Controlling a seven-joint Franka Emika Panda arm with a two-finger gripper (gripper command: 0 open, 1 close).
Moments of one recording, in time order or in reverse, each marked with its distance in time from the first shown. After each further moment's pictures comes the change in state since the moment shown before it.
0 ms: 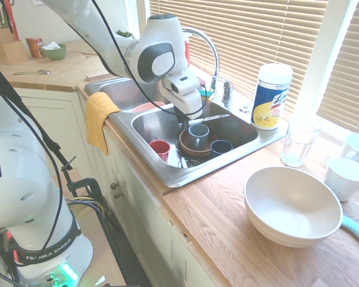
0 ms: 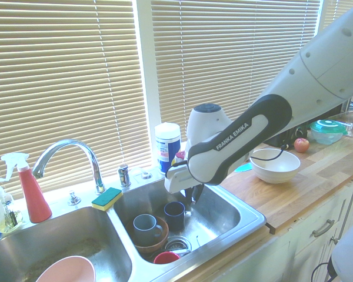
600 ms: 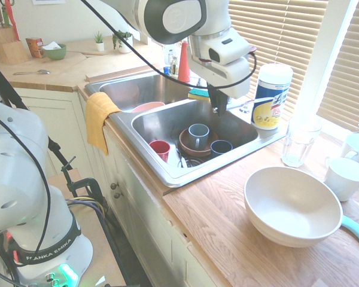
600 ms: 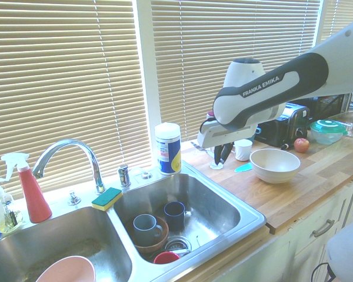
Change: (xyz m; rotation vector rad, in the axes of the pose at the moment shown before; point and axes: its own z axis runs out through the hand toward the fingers) arm 0.107 0.057 -0.127 0.044 0.058 0.056
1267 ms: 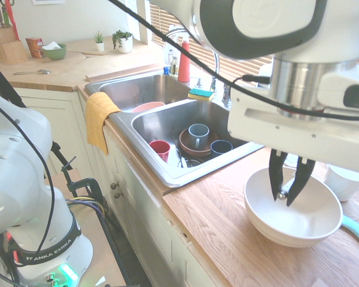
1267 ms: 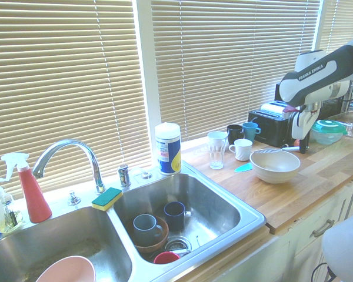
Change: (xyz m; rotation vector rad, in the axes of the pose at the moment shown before) arm 0.191 0.221 -0.057 -0.249 -0.105 -0.338
